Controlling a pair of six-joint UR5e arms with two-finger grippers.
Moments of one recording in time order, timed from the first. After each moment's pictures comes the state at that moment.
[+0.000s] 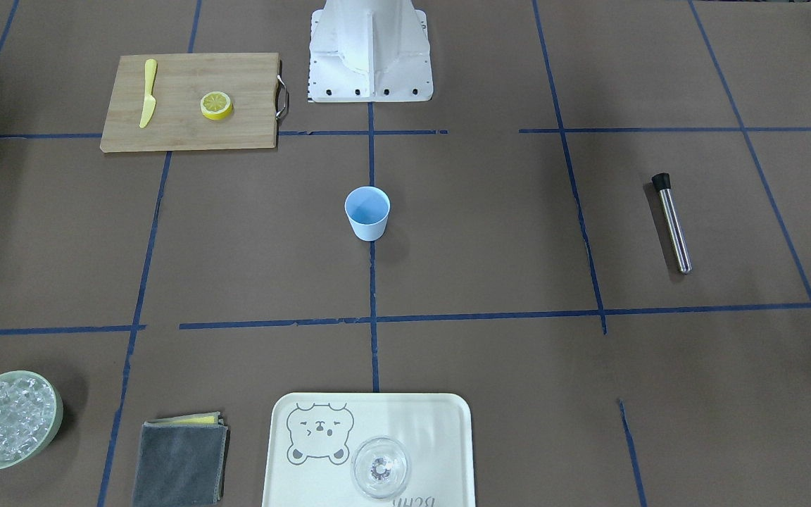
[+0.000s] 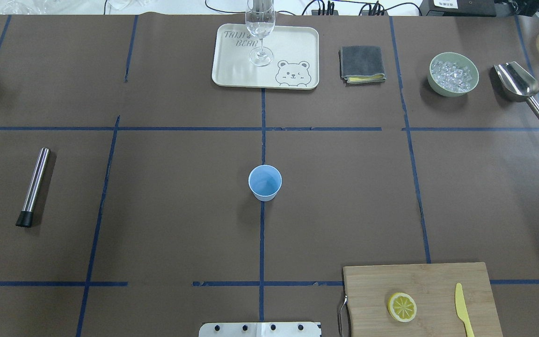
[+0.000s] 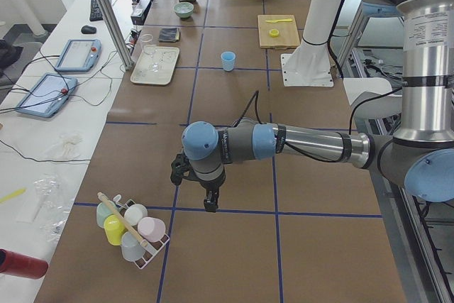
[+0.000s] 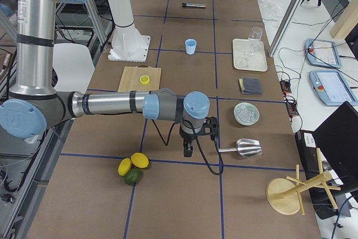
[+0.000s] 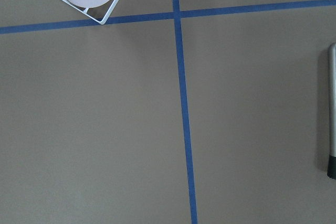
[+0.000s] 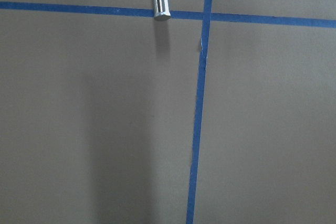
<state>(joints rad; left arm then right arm) -1.62 -1.48 -1.79 -1.31 -2.38 0.23 1.53 -1.70 1.79 -1.71 2.38 -0.06</state>
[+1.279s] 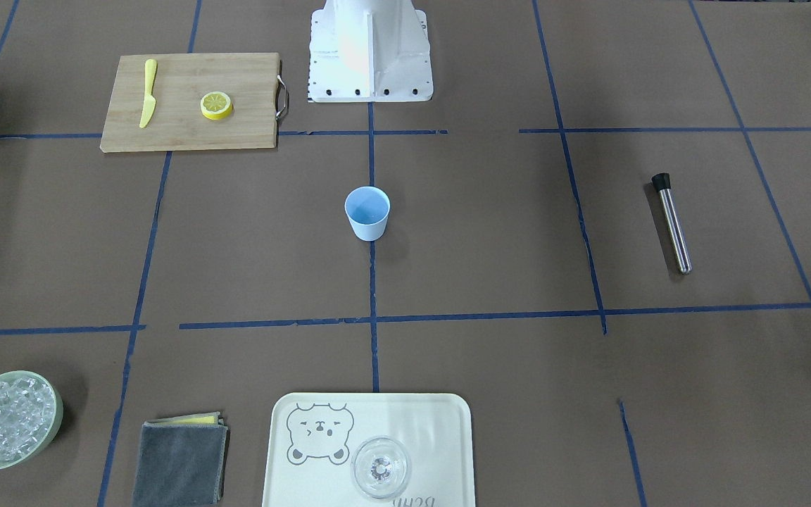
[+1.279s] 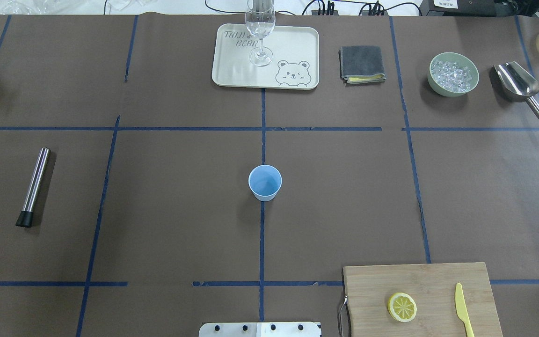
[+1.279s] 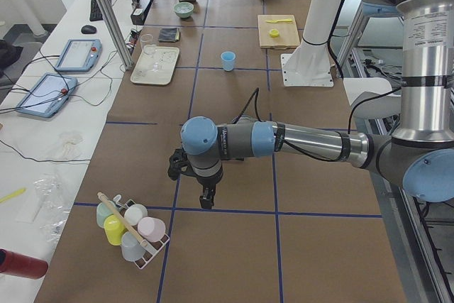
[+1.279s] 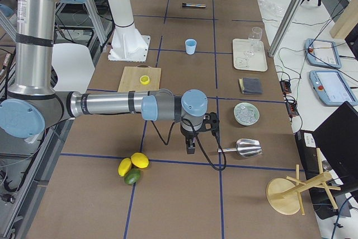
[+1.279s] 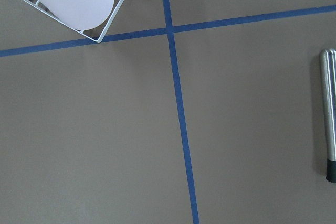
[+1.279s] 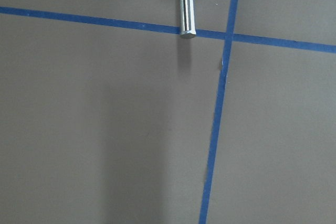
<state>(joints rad) -1.61 -1.49 -1.80 -1.33 -2.38 0.25 1.50 -1.72 1.80 -1.60 2.42 -0.06</state>
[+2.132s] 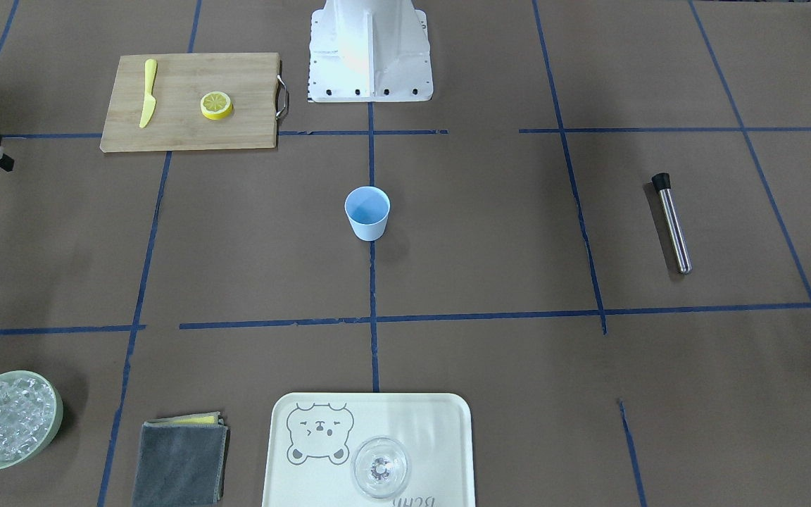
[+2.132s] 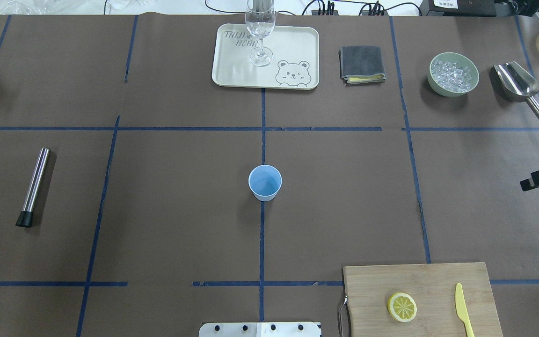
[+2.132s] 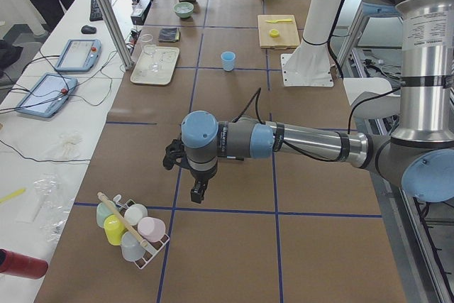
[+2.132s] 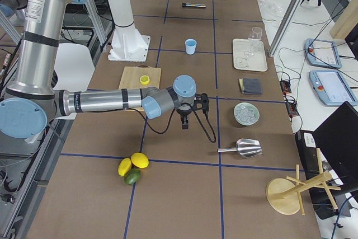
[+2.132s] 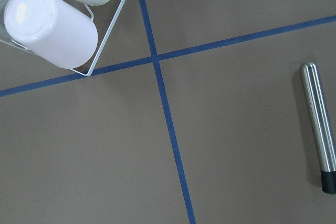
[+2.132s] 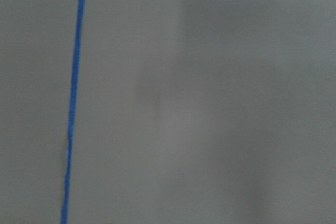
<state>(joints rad) -1.61 -1.49 -1.78 -1.50 -2.39 0.25 1.07 -1.85 1.95 -1.03 2.38 0.73</state>
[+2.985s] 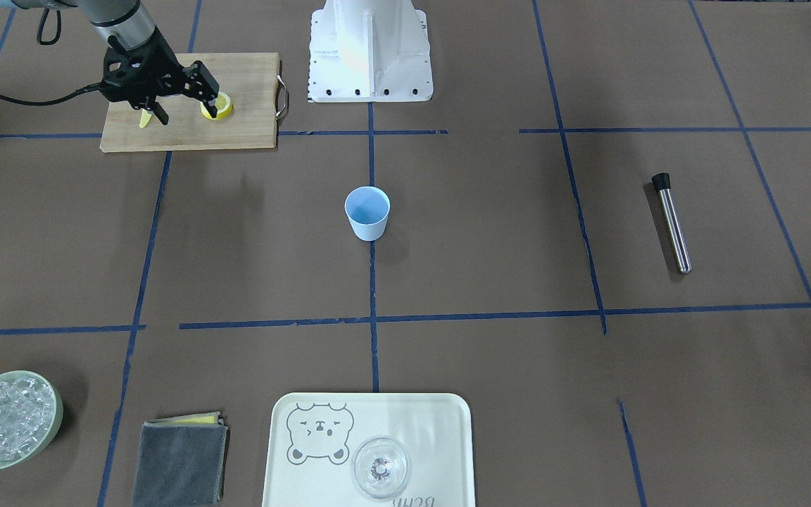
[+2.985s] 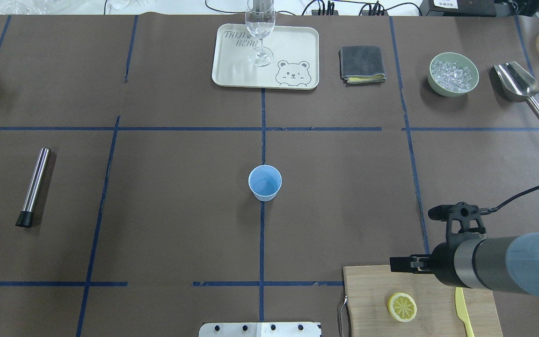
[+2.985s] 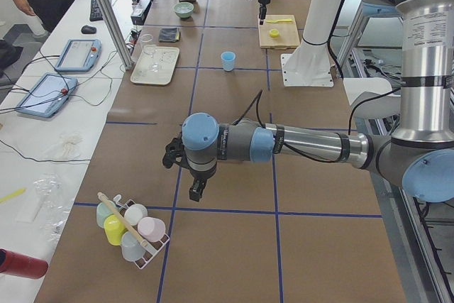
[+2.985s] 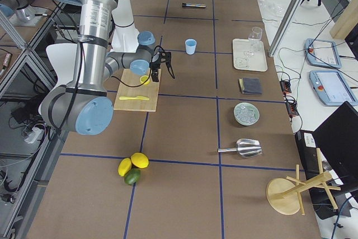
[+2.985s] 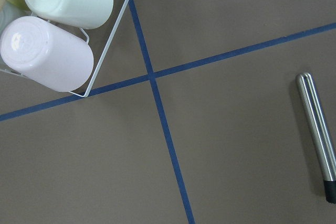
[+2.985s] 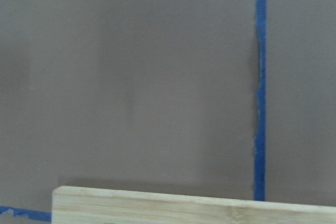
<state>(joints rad) -1.61 -1.49 -1.78 -1.52 -2.44 0.25 0.26 -1.74 2.22 -1.14 1.68 1.40</state>
